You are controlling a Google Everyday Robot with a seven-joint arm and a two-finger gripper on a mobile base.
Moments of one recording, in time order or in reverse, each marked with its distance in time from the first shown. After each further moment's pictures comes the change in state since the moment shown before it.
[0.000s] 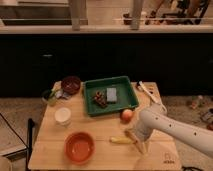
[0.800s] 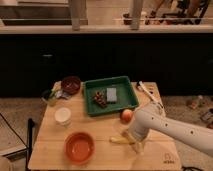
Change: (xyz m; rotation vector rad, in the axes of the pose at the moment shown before) arm -0.024 -0.008 -0.008 -0.012 0.008 -0.001
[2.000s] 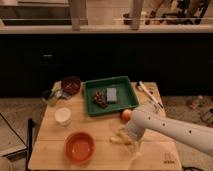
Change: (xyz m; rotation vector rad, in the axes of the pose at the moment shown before) arm -0.027 -0.014 -0.013 0.025 0.000 -0.040
